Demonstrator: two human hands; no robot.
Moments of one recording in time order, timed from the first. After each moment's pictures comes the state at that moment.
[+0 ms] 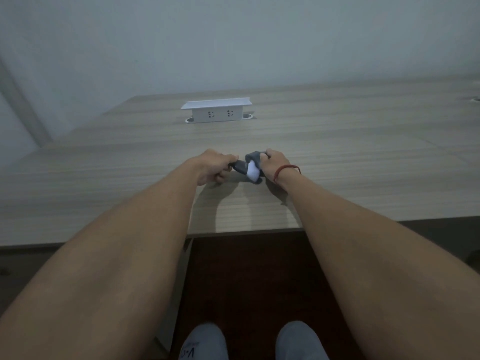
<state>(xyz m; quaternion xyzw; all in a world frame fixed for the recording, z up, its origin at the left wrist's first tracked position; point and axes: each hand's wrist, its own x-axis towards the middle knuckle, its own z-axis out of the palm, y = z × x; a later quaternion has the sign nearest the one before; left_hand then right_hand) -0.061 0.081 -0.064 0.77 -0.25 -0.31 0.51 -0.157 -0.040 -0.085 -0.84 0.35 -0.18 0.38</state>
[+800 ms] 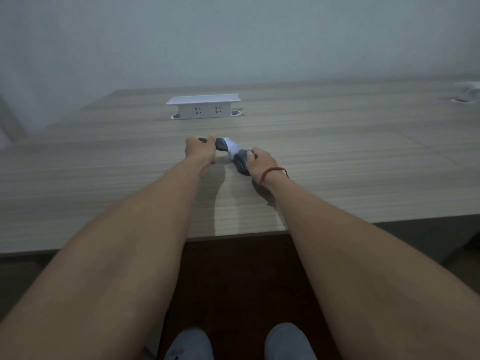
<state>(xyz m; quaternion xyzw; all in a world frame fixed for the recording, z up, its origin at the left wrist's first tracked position) -0.043 0.047 -0.069 0.75 -0.13 -0.11 0.64 -0.157 -0.034 -0.090 -0.85 0.35 -0.19 0.35</state>
